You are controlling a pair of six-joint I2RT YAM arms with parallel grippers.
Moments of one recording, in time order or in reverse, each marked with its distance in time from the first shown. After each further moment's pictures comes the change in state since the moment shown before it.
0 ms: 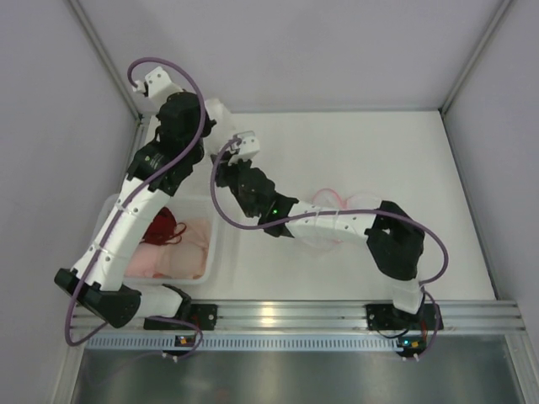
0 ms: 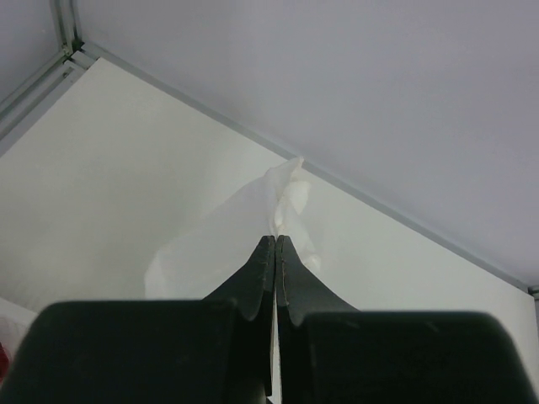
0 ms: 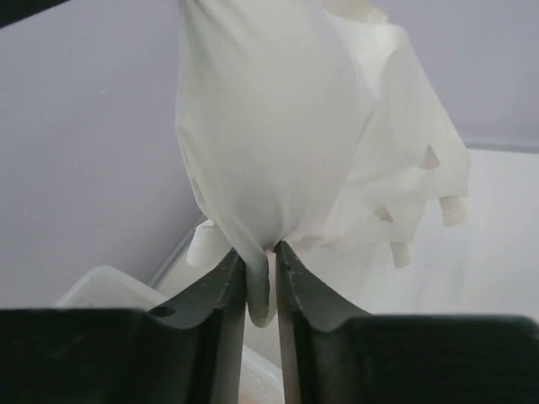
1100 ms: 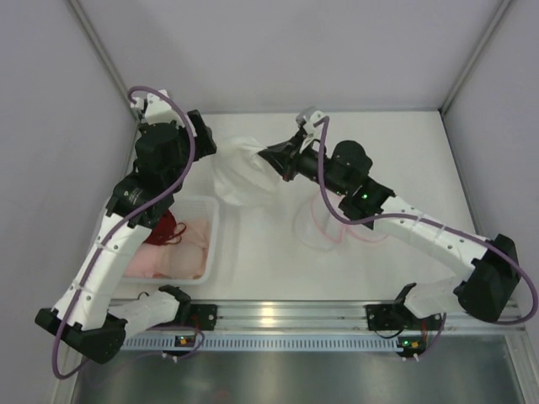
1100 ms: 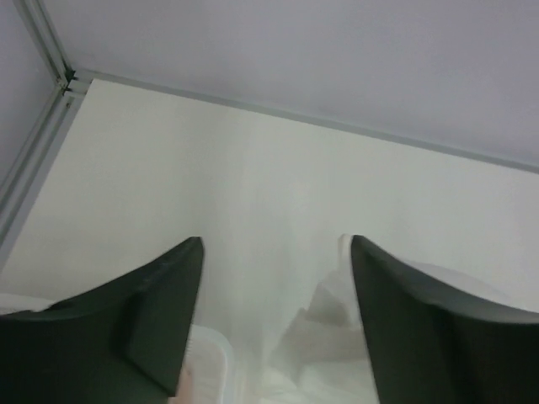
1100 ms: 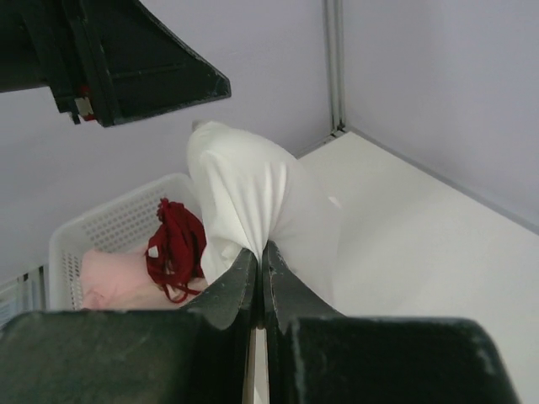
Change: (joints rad) left arm 0.027 -0.230 -0.211 0.035 0.195 0.273; right arm -0.282 -0.584 -0.387 -0.188 -0.748 -0.094
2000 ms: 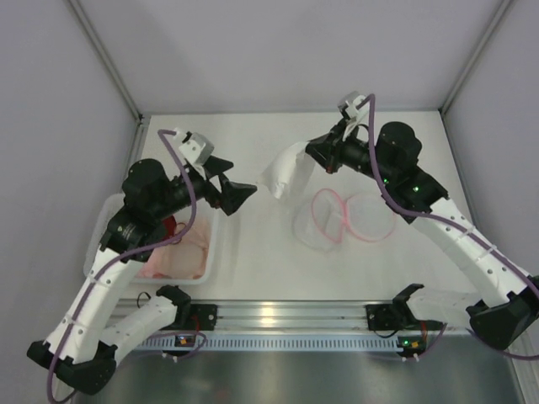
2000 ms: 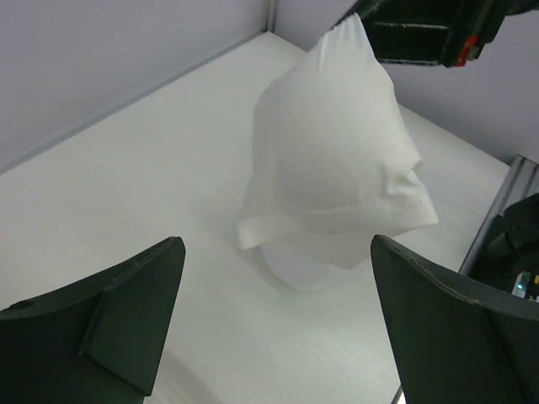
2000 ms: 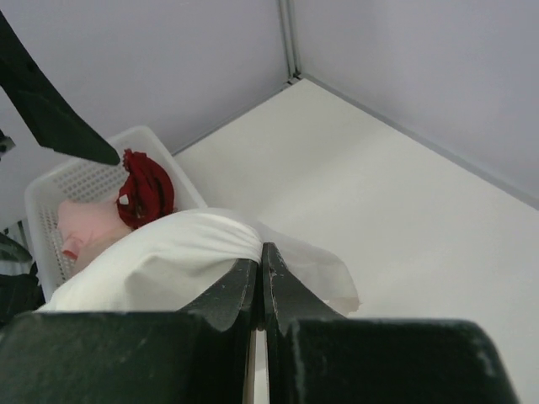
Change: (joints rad) left arm 0.004 -0.283 -0.296 0.172 0.914 0.279; right arm -0.251 -0.225 0.072 -0.446 -0.206 -0.058
